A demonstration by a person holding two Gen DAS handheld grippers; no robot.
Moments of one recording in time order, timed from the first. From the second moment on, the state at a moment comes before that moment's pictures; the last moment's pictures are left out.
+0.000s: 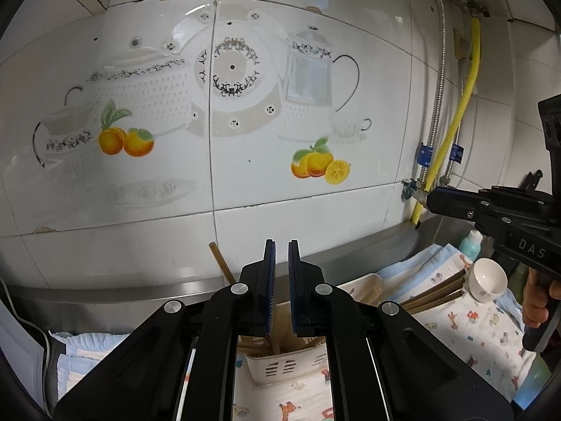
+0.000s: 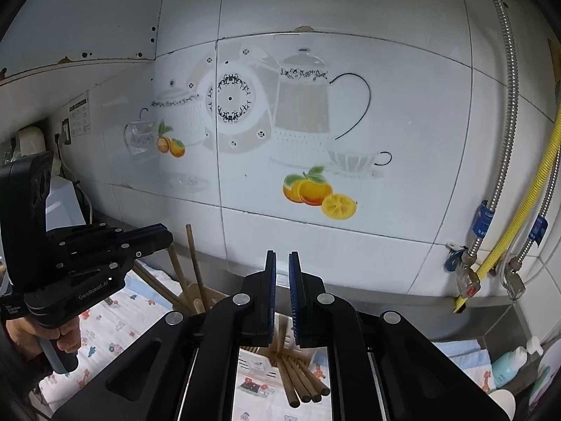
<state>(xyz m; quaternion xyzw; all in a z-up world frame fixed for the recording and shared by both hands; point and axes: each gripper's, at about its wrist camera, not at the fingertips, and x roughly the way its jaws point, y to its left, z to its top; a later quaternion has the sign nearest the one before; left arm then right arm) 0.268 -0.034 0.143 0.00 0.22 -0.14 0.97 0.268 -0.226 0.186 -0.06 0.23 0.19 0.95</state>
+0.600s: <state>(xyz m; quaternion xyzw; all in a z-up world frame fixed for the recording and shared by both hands) 0.197 -0.033 0.154 0.00 0.21 -0.14 0.97 0.200 -0.245 0.189 -0.06 0.23 0.19 0.95</state>
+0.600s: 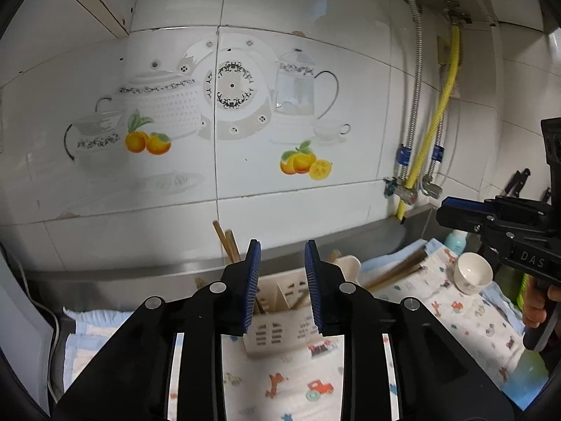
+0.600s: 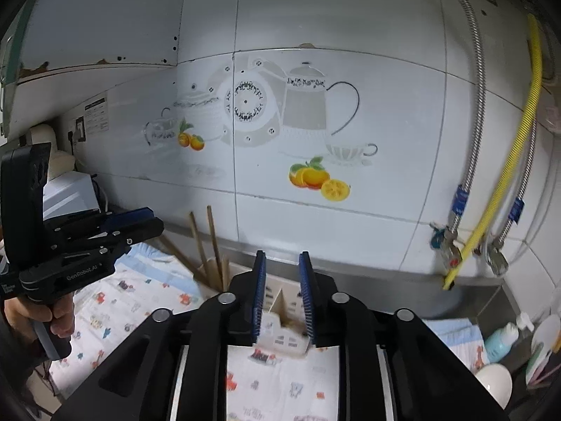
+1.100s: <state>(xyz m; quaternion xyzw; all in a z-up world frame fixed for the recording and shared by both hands) 0.122 -0.032 0.122 -0.01 0.23 -0.15 0.96 0.122 -0.243 0.151 -0.07 0.25 0.19 0.95</state>
